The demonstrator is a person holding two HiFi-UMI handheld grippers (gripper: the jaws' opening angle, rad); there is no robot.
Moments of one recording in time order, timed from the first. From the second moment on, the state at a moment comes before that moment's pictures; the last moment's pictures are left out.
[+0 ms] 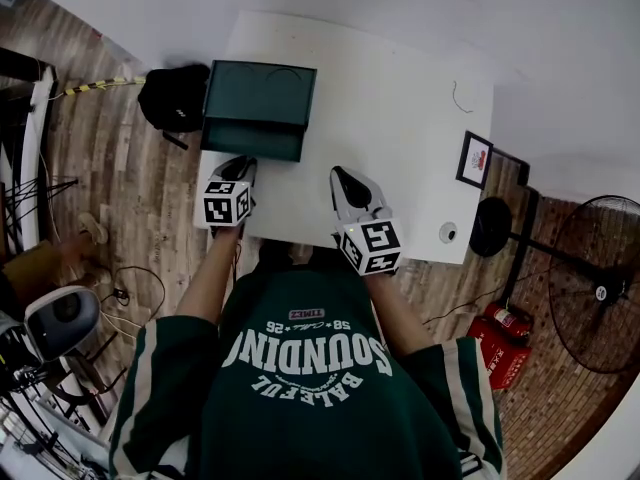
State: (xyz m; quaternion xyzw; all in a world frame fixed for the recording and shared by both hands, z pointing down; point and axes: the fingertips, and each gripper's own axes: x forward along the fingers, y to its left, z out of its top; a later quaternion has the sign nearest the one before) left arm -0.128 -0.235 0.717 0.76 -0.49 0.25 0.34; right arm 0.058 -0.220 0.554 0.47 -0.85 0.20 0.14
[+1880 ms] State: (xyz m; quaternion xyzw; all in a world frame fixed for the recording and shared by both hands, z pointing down) left arm -0.109 -0.272 0.643 0.82 -0.47 0.20 0.27; right arm 0.098 -0.229 0.526 0.52 -0.83 0.16 0.11
